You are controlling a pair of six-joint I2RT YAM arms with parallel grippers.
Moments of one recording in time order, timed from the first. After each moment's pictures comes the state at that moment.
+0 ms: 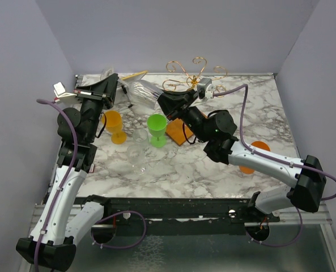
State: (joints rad) left arm -0.22 0.85 1.00 0.14 -0.05 -1.48; right arm 1.00 1.40 1.11 0.82 0.11 0.19
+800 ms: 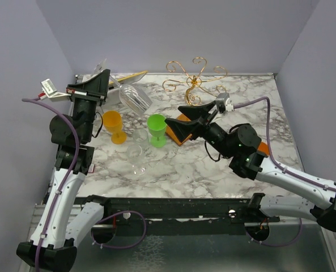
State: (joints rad) left arm -0.21 0.83 1.00 0.28 -0.07 -1.18; right arm 1.01 1.08 0.90 0.56 0.10 0.29
